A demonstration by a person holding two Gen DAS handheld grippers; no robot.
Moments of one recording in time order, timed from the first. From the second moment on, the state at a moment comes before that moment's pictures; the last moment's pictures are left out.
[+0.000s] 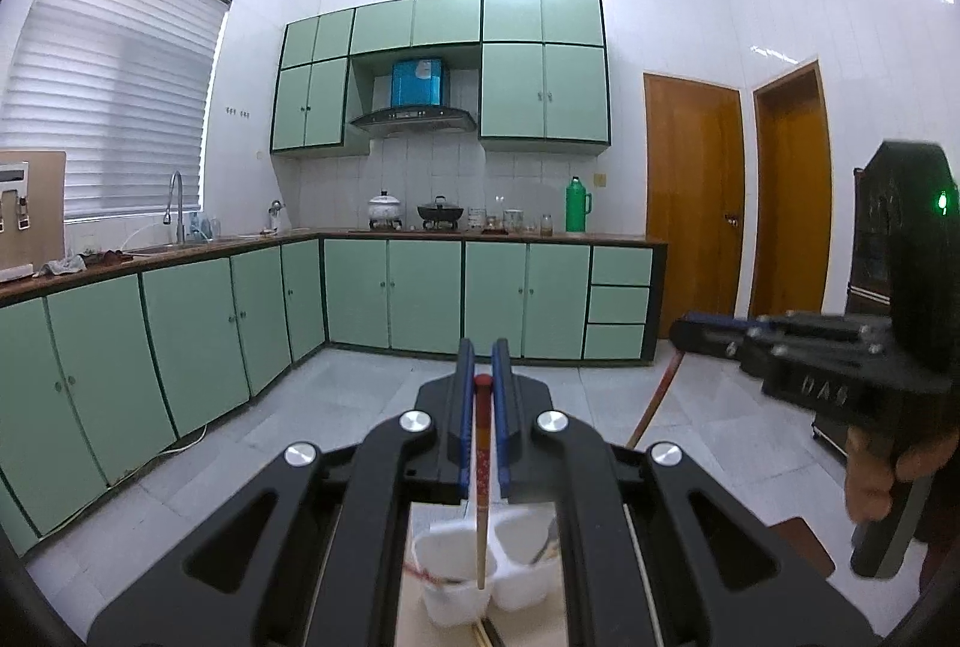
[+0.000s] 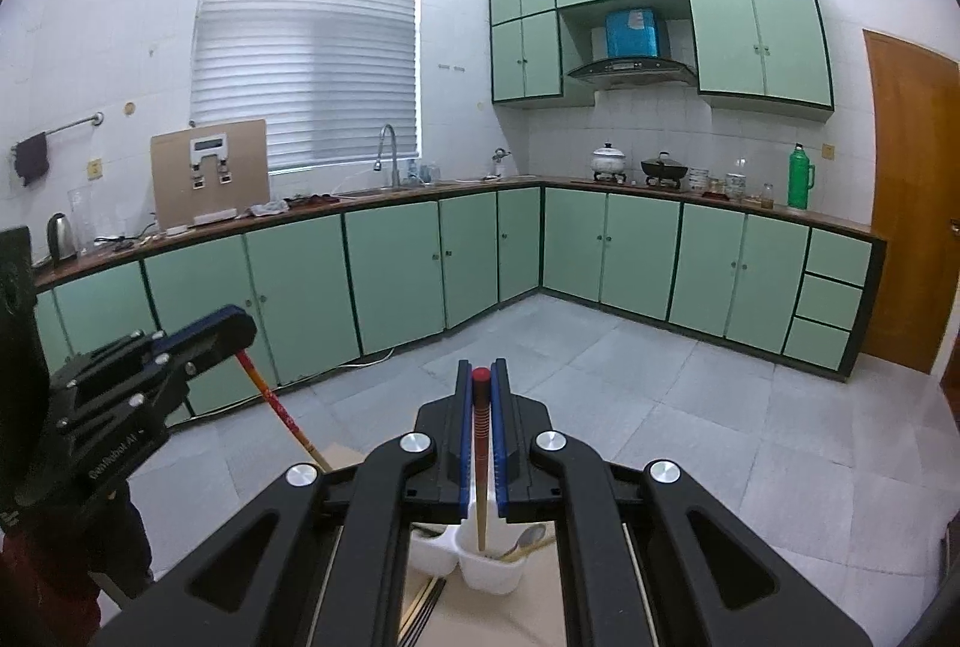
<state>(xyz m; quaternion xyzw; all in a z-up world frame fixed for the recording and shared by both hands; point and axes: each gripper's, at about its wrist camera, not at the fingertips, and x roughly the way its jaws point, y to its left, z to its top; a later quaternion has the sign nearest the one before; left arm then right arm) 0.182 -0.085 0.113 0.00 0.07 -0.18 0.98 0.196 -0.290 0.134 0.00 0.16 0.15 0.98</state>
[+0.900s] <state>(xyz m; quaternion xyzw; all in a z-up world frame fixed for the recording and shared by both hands) 0.264 -0.090 0.050 0.02 0.13 -0.16 0.98 0.250 -0.289 0.058 -0.01 0.22 0.11 0.97</state>
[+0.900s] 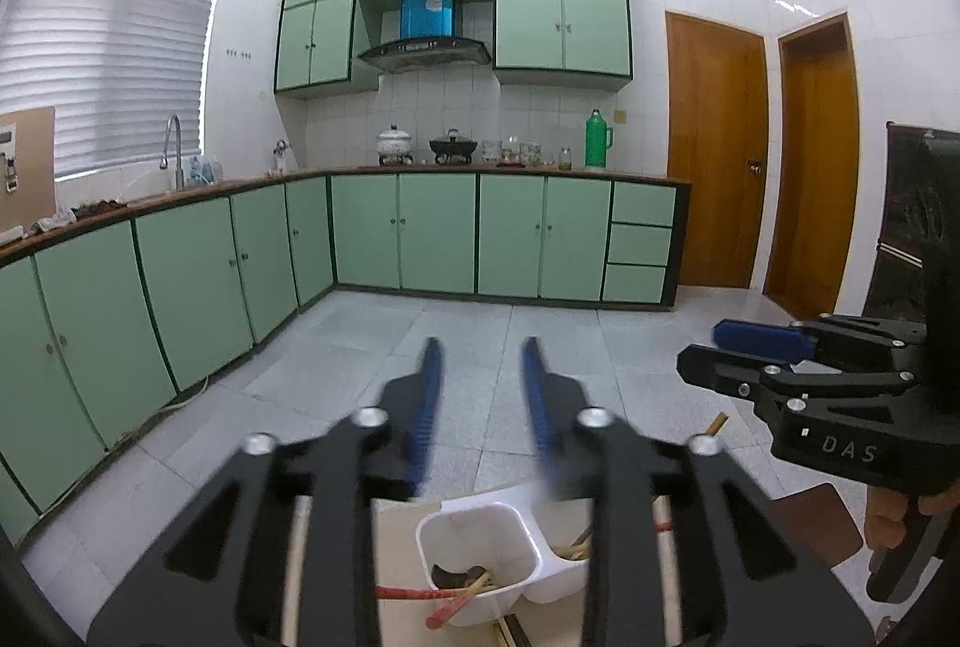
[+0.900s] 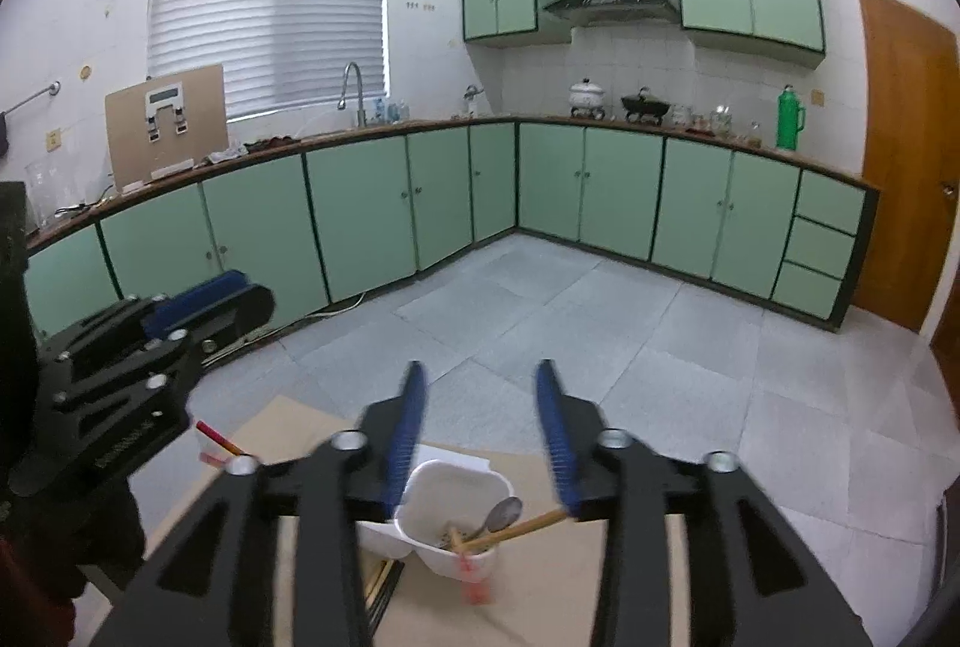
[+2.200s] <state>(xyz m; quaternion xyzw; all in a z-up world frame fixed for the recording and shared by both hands) 0.097 -0.028 -0.132 0.04 0.34 -0.11 0.93 0.090 -0.281 -0.114 0.06 0.32 0.05 0.95</state>
